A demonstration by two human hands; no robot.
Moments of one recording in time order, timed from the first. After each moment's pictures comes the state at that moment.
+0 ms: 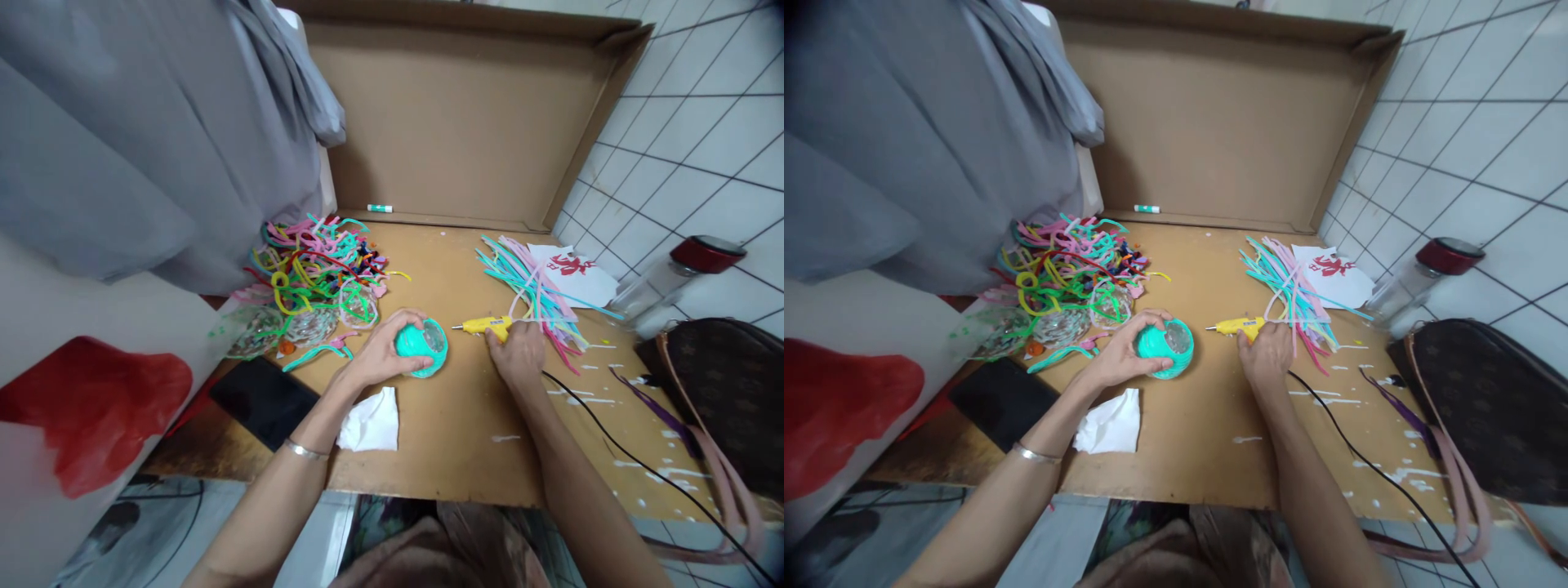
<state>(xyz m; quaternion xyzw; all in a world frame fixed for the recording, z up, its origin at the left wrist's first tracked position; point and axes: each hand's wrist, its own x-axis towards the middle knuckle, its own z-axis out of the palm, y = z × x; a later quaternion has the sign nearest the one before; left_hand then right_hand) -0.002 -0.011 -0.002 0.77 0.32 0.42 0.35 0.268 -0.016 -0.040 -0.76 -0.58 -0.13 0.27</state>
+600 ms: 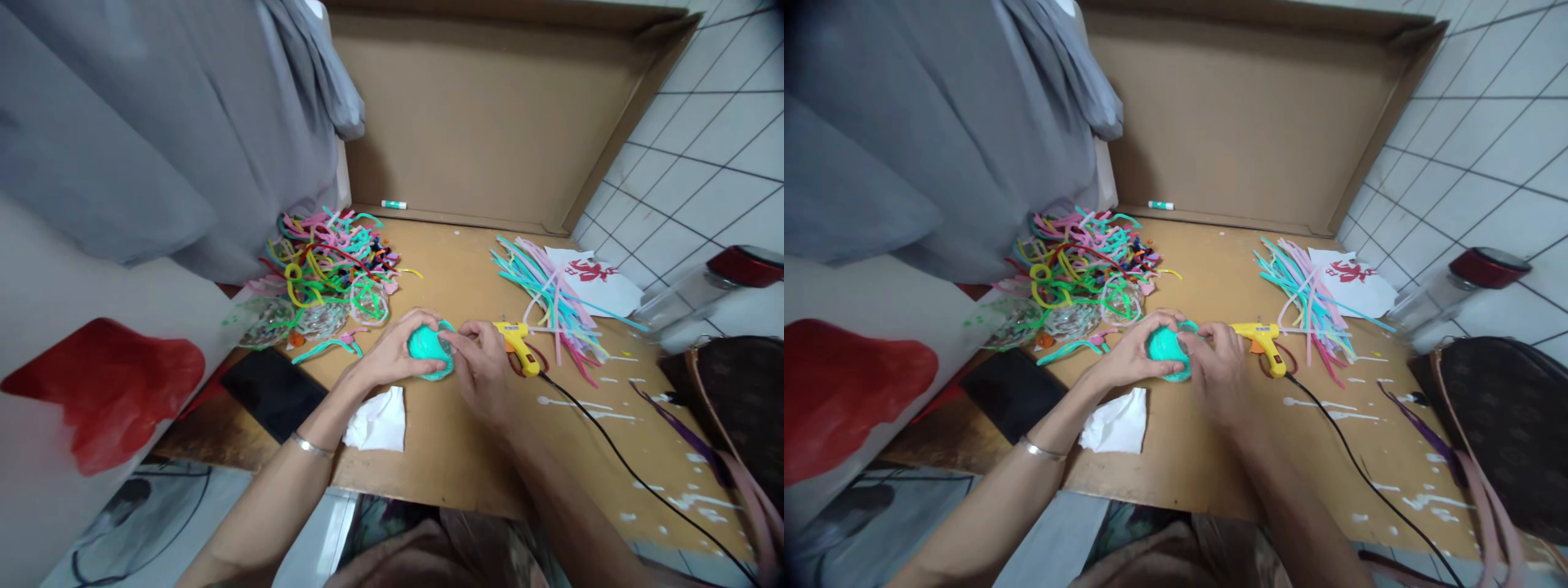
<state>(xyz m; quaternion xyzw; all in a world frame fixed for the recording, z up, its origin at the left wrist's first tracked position) -0.001 -0.012 -0.002 0.78 0.30 0.42 0.35 0.185 -0.055 -0.003 -0.43 -0.79 -0.08 0.43</state>
